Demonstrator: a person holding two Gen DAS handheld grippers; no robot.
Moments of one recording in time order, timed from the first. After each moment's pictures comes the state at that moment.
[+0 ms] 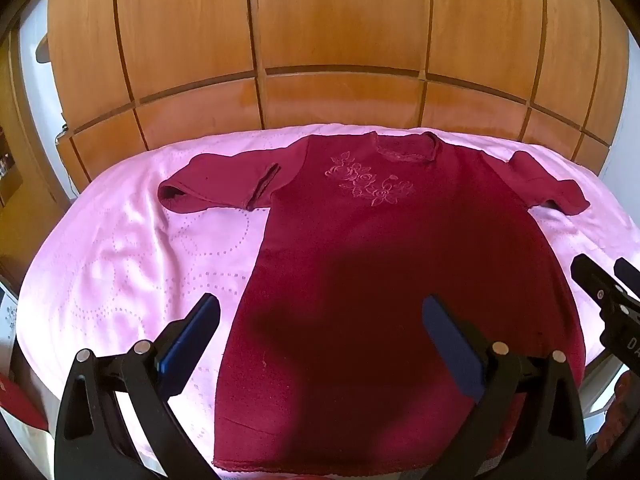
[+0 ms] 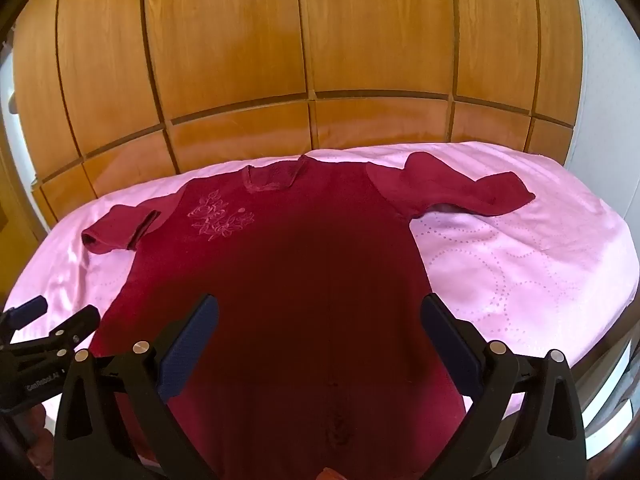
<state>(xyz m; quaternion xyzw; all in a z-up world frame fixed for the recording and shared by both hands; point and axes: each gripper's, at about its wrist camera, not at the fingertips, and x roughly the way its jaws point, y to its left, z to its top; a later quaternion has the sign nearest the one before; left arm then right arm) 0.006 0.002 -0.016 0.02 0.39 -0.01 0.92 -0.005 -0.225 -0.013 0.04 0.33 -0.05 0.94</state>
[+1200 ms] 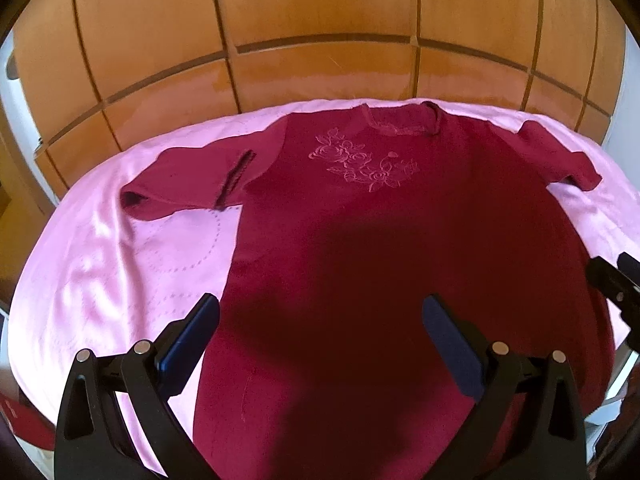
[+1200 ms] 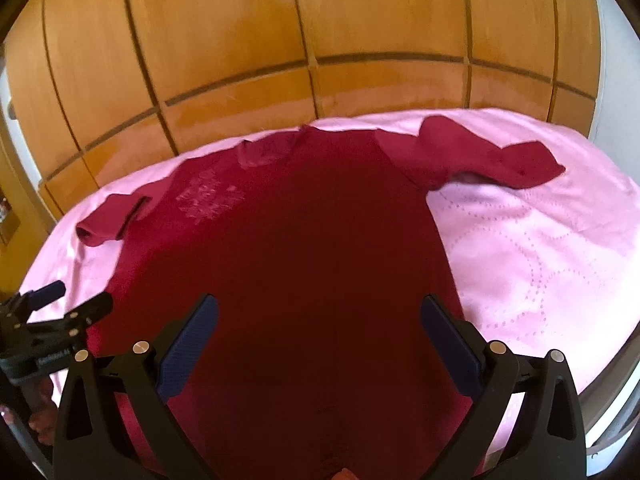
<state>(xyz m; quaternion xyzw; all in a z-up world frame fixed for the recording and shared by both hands) 0.070 -0.014 -0.054 0.05 0.42 -0.03 0.90 0.034 -0.257 -0.057 0.06 0.38 -0.03 0.92</state>
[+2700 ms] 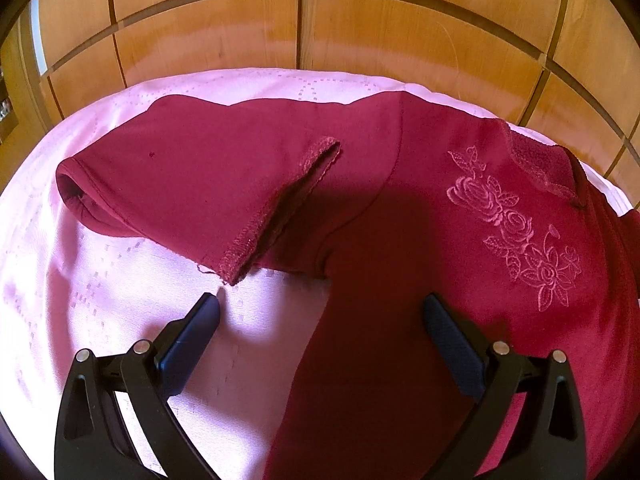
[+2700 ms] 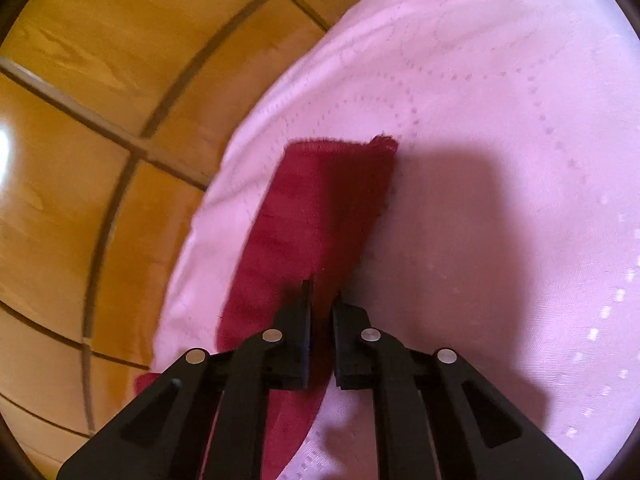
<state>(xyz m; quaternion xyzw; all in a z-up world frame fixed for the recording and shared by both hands) 0.220 0.056 -0.133 -0.05 0.45 0.04 0.89 0.185 -0.640 -0.131 0.48 0.25 -0.21 0.81</state>
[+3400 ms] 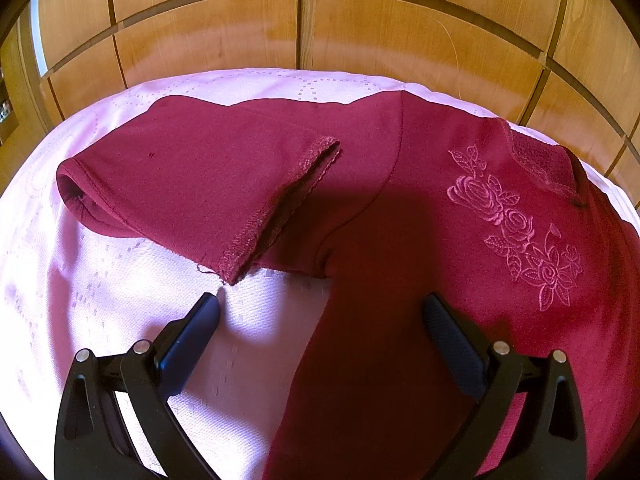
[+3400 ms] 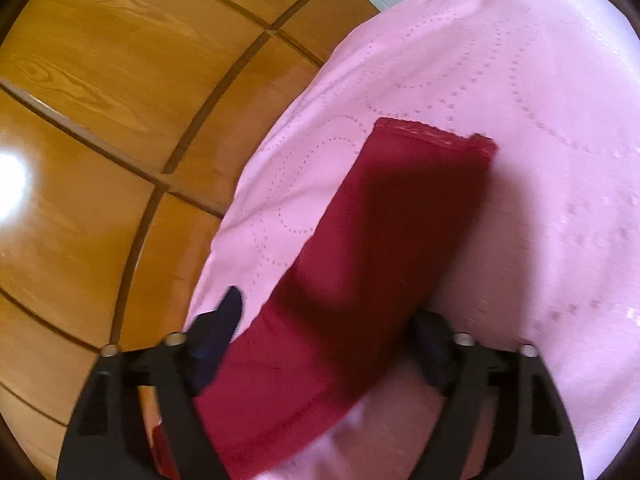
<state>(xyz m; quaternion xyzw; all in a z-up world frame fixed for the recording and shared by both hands) 0.219 0.057 -0.134 -0.05 0.45 0.04 0.89 0.132 -0.646 -0.126 0.49 0.21 -0.22 0.81</state>
